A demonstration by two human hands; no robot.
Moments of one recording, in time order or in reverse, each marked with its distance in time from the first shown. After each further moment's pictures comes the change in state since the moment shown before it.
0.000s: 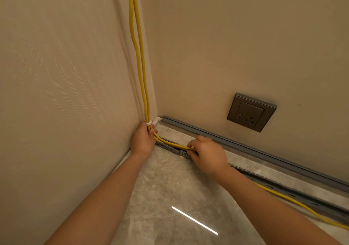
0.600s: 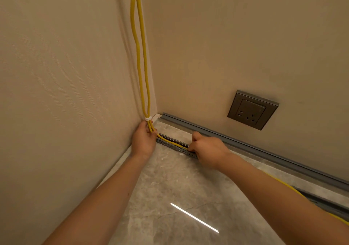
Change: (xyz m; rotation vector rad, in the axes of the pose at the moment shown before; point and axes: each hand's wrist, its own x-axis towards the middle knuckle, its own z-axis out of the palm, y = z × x) left_hand -0.017 0.010 0.001 -0.074 0.033 -0.017; right_hand 0.011 0.006 -0.016 -0.233 -0.324 -0.160
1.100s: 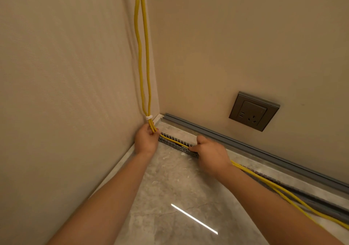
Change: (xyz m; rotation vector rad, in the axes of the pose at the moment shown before) left_hand -0.009 0.014 -0.003 -0.098 0.002 -0.115; right_hand -0.011 -0.011 0.013 0.065 0.118 0.148
